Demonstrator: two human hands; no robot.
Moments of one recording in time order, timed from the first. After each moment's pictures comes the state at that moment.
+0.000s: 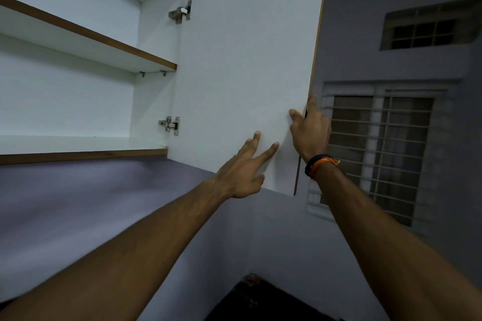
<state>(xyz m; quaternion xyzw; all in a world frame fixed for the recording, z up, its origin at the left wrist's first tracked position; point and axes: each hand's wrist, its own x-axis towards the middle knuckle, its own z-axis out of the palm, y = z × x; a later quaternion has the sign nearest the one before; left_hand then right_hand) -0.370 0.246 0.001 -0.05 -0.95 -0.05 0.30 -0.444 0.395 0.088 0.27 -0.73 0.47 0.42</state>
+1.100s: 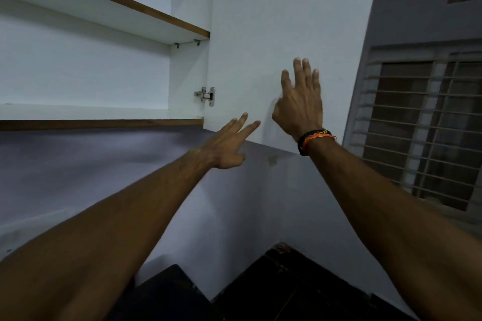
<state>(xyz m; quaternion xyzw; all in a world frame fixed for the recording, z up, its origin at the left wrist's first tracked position) -0.328 0.153 -0.023 0.04 -0.97 -0.02 0.25 -0.419 0.316 0.056 0.35 -0.79 0.13 0.49</state>
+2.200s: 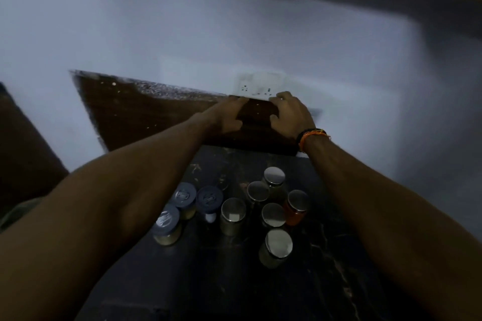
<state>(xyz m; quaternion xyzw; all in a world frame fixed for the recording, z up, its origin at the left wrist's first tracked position) 0.043 0.056 -0.268 0.51 -0.84 -0.15 0.12 -0.161 0.093 -0.247 0.76 -0.64 0.13 -0.02</state>
